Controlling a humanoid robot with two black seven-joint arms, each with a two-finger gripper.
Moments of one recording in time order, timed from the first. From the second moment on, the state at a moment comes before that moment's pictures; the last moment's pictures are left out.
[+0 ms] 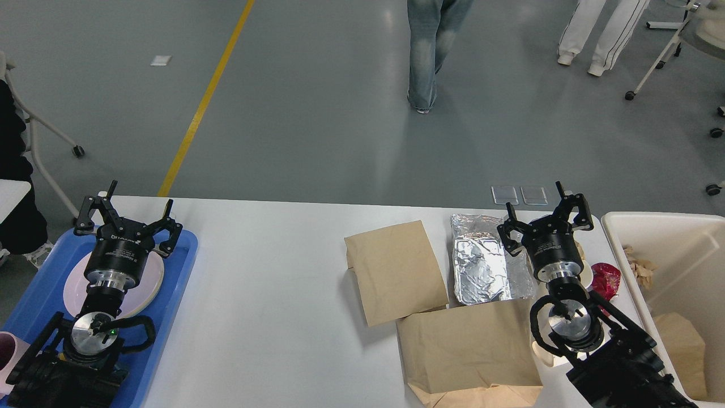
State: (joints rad) left arm -0.36 0.15 -1.56 -0.65 0.25 -0.57 -0.15; right arm 0.42 -0.11 1.08 0.68 -0.13 0.29 0.44
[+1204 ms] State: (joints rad) left arm -0.43 0.15 -1.50 -0.52 0.24 -0.65 -0.19; right arm 0.42 -0.11 1.08 0.68 -0.13 0.30 0.44
